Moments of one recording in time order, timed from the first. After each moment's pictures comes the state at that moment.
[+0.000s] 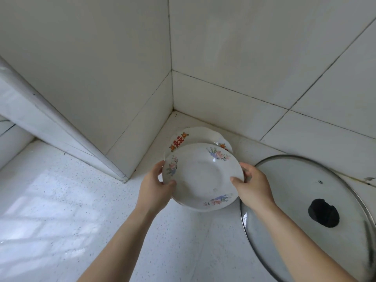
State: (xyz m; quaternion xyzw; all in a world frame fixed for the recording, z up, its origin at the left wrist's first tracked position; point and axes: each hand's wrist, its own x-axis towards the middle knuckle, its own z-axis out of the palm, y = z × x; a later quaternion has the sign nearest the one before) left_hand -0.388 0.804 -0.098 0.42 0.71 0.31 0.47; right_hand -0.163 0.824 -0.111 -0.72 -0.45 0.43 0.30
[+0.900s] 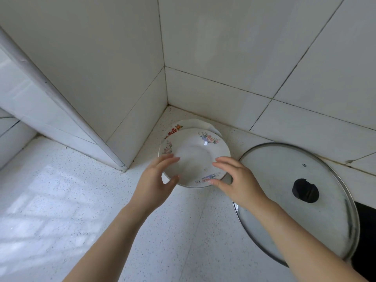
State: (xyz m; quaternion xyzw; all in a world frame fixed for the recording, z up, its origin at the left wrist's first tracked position) left_hand -0.391 0.775 -0.092 0.68 0.62 0.26 0.30; right_hand -0.156 0.791 -0.104 -0.57 -0.74 0.28 0.23
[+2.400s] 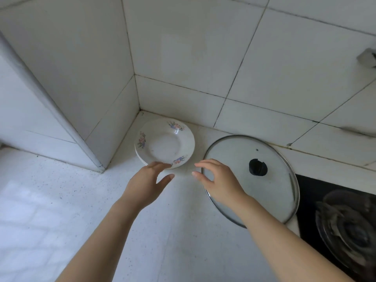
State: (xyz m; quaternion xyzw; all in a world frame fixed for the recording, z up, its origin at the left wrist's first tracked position) left_hand -0.368 0.745 -0.078 0.76 0.56 0.18 0.26; right_hand -0.153 0.724 -0.052 -0.64 -0.69 0.27 0.22
